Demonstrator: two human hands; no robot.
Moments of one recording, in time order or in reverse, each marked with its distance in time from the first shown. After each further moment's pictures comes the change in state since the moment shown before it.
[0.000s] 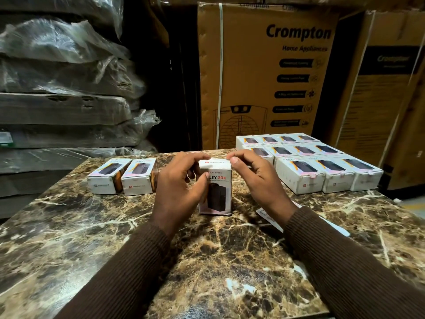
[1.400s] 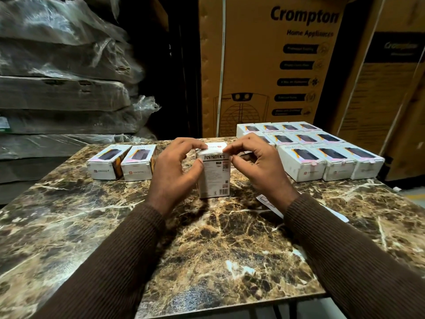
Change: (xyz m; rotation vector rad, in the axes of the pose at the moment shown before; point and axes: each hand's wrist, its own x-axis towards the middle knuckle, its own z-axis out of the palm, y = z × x) left_hand 0.003 -0.020 -0.003 0.023 -0.118 -0.131; right_hand -0.001 -0.006 -0.003 -0.163 -0.004 -0.210
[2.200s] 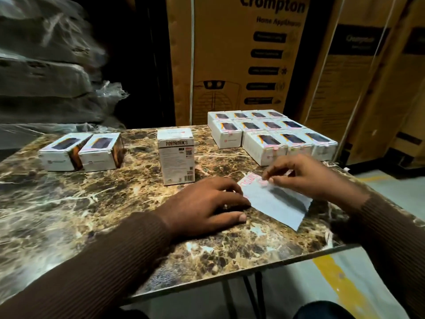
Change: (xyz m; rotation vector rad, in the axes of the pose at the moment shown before) left_hand -0.046 0.071 0.064 0.114 -0.748 0.467; right_hand -0.065 0.023 -0.161 -0.355 -0.517 0.376
